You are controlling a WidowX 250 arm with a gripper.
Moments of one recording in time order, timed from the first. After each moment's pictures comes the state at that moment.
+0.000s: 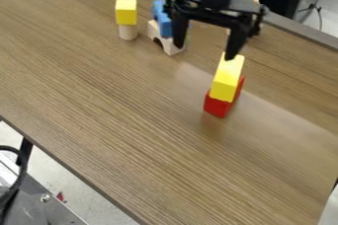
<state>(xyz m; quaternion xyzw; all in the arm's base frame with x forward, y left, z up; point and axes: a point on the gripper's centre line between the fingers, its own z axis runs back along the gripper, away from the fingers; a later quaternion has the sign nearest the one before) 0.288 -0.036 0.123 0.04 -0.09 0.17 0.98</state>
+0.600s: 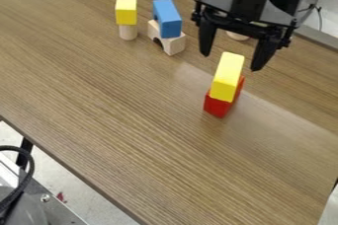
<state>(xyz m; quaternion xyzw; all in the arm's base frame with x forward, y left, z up) 0.302 -0.054 0.119 0.03 -0.09 0.17 0.98</state>
